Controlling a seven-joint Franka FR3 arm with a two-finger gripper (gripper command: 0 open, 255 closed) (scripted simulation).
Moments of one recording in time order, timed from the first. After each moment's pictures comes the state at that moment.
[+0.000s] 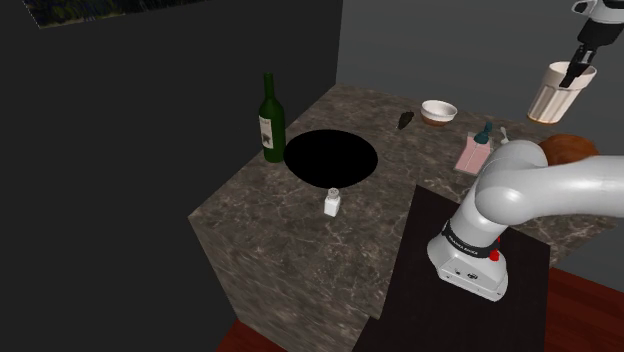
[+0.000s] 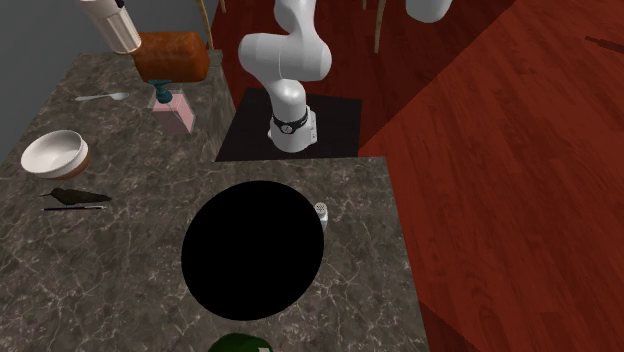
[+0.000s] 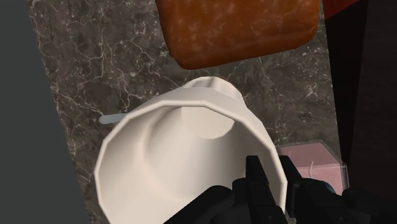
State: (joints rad) arm -0.04 -1.11 -0.91 -2.03 -0.96 1.34 -0.92
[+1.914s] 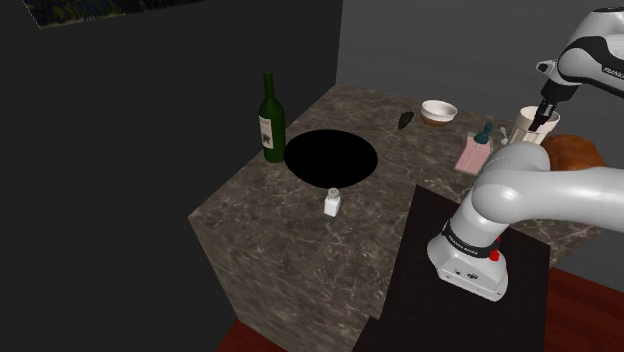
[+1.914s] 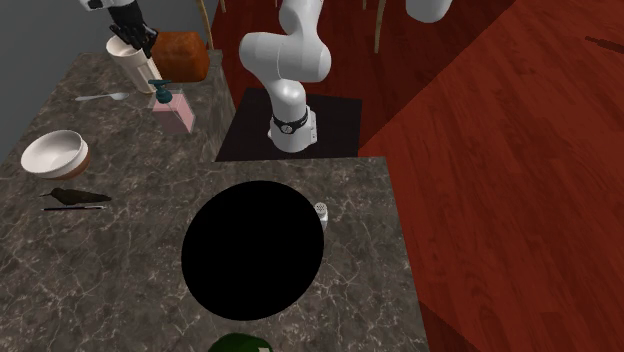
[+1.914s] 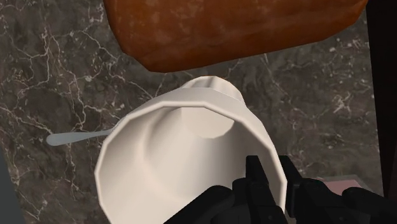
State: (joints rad) arm -0.12 -1.26 -1.14 -2.35 -1.17 1.56 -0.84
